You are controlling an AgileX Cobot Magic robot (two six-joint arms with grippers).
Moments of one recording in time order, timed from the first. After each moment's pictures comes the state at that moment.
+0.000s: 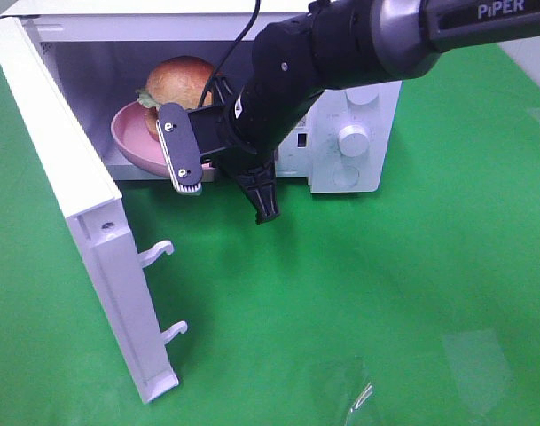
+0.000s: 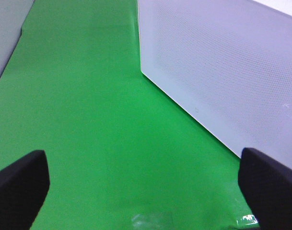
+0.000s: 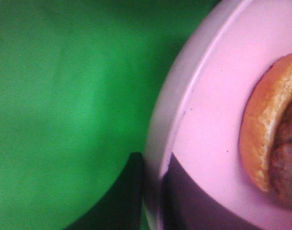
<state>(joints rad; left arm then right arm) 0.02 0.00 -0.52 -0.11 1.07 0.12 0.70 2.10 -1.51 -0.06 0.42 -1.29</state>
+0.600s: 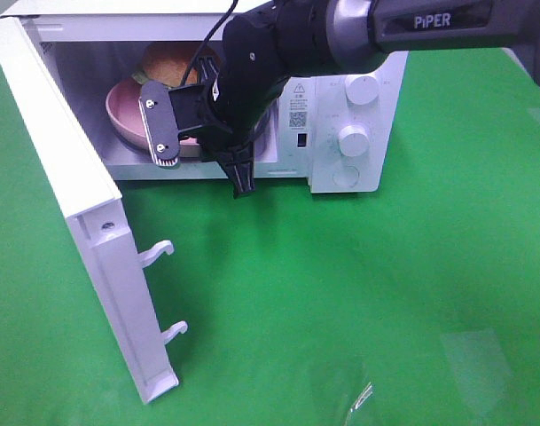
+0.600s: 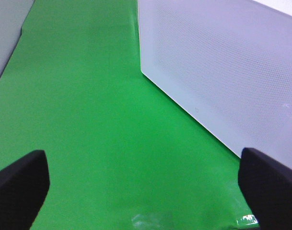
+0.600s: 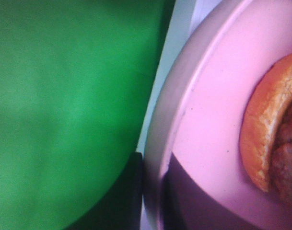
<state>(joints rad) 0.02 0.00 -0.52 -0.11 1.07 0.12 0.70 2.22 -1.74 -0.15 0.47 -1.18</state>
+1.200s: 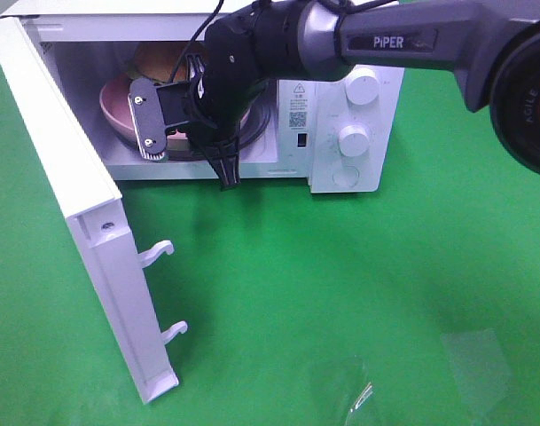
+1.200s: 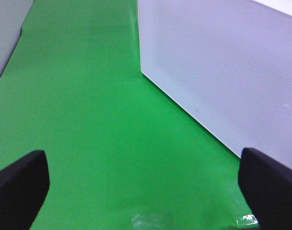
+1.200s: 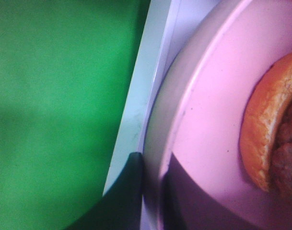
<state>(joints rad) 0.02 0.00 -0.52 -0.11 1.07 0.12 0.70 2.34 -1.91 -0.17 0.51 -1.18</state>
